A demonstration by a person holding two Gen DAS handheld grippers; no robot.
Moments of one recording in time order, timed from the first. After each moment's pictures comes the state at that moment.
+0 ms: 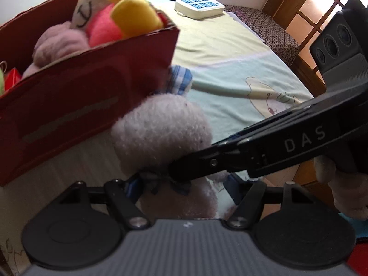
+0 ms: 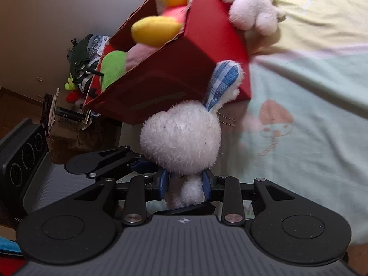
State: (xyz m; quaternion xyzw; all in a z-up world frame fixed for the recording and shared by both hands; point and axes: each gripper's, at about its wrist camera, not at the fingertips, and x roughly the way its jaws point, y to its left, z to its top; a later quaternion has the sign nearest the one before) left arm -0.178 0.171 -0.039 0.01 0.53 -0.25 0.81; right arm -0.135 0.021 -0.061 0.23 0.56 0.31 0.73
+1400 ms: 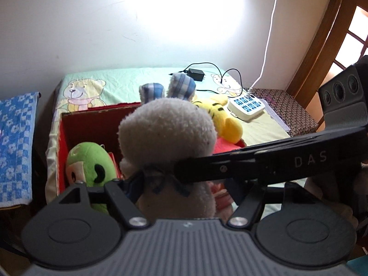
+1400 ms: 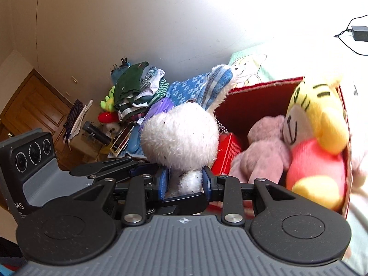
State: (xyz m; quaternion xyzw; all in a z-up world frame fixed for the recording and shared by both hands) left arm -0.109 0.286 0.053 -0.06 0.38 -0.18 0.91; right arm -0.048 0.115 0.030 0.18 0.42 0.40 0.80
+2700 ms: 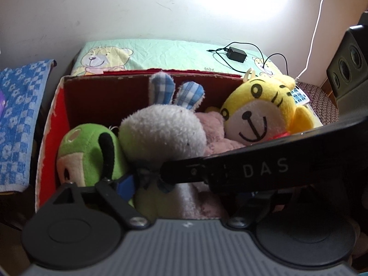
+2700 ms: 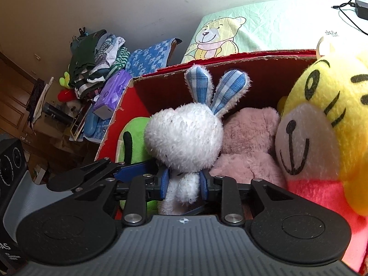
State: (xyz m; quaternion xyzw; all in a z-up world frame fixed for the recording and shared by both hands) left arm -0.053 0.287 -0.012 -0.08 0.44 -0.10 0.89; right arm 0.021 0.162 -0.024 0.11 0.52 0.34 0.78
